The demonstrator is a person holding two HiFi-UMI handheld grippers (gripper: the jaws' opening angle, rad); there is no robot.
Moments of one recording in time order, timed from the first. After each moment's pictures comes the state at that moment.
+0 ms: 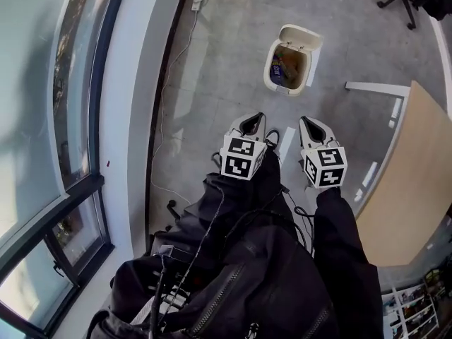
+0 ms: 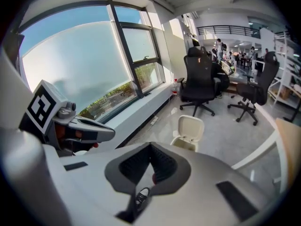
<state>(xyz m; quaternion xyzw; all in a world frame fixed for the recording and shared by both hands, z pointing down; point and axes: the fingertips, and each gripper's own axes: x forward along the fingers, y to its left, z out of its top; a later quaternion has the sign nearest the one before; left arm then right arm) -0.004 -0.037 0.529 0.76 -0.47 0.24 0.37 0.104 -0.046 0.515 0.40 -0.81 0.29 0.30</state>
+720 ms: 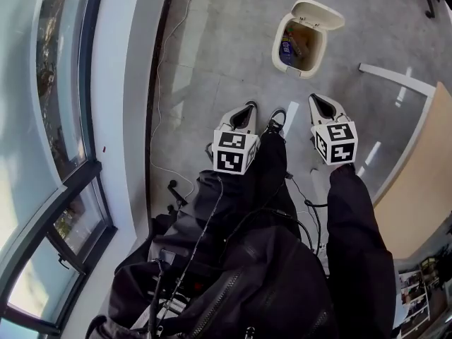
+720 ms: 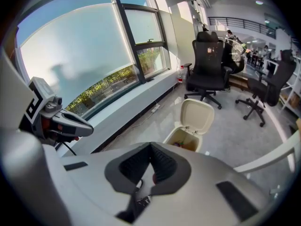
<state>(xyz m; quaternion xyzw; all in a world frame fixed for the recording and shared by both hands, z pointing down) -0.054 -0.019 0.628 0.71 -0.49 0.28 0.43 0.096 -0.079 0.630 0.35 -0.81 0.29 0.37</state>
